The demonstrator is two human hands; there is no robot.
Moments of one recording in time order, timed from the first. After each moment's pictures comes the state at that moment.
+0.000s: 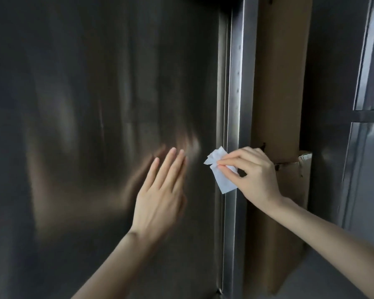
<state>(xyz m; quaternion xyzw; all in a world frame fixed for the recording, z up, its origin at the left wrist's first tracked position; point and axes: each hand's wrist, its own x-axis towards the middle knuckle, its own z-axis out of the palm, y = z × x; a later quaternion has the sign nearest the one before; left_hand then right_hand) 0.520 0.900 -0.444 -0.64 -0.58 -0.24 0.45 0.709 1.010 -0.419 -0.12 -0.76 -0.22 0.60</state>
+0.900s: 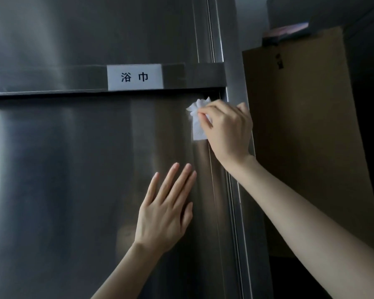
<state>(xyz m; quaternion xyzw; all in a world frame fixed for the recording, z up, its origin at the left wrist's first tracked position) 0.525 0.982 -0.314 -0.50 -0.58 -0.14 0.63 0.666 1.072 -0.178 -0.08 -0.60 -0.23 0.76</state>
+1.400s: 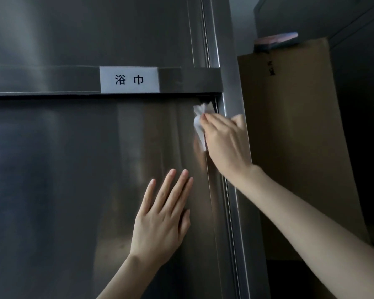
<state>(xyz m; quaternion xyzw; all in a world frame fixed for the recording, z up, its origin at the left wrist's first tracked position) 0.525 0.983 -0.314 -0.50 -0.58 -0.15 0.63 0.667 1.087 -0.187 -0.17 -0.70 -0.29 0.63</state>
